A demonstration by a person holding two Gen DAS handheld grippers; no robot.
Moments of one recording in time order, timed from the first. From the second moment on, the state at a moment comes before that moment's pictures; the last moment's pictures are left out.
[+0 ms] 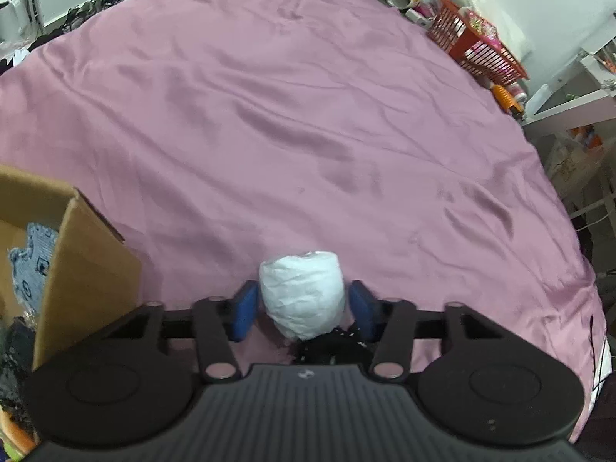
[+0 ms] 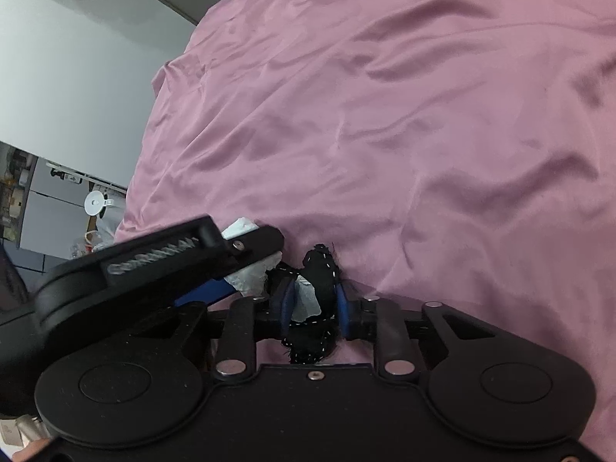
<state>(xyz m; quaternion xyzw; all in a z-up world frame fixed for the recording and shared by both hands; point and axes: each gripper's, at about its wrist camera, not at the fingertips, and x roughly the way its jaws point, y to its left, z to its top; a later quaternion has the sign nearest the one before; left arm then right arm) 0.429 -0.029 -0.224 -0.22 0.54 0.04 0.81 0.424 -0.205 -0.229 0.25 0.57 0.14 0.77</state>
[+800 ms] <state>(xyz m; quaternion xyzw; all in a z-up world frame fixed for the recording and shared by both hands) 0.375 -0.024 -0.161 -0.22 0.46 0.06 0.86 0.400 -0.218 -0.175 0.24 0.49 0.17 0.82</state>
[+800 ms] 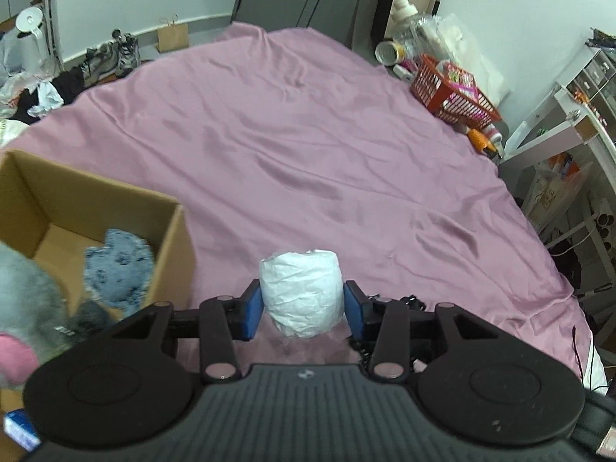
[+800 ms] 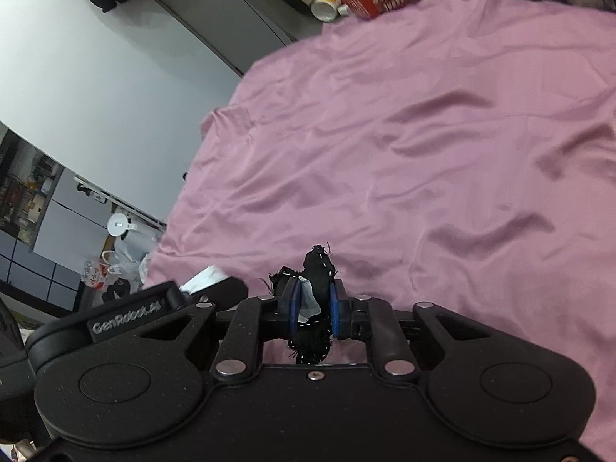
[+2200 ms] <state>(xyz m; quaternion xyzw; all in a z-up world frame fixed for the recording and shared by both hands) 0.268 0.072 -0.090 -0.26 0.38 0.11 0.88 0.330 -0.162 -0.083 0.18 0.38 0.23 0.88</state>
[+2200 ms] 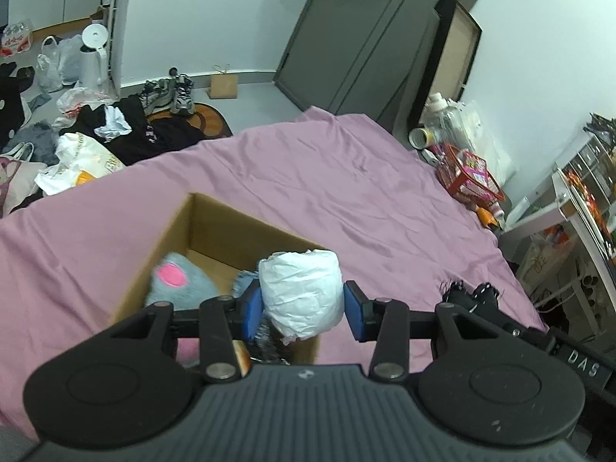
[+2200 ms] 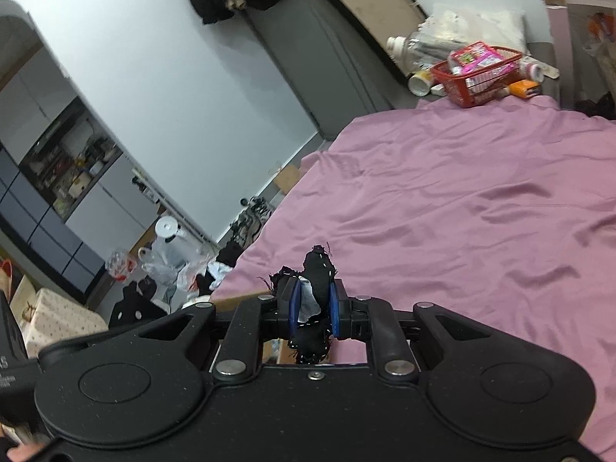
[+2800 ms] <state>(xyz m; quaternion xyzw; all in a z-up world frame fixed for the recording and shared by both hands) 0.276 0.126 -0.107 -0.28 0.39 0.12 0.87 0.326 -0.106 -0.093 0.14 0.40 0.27 0.87</state>
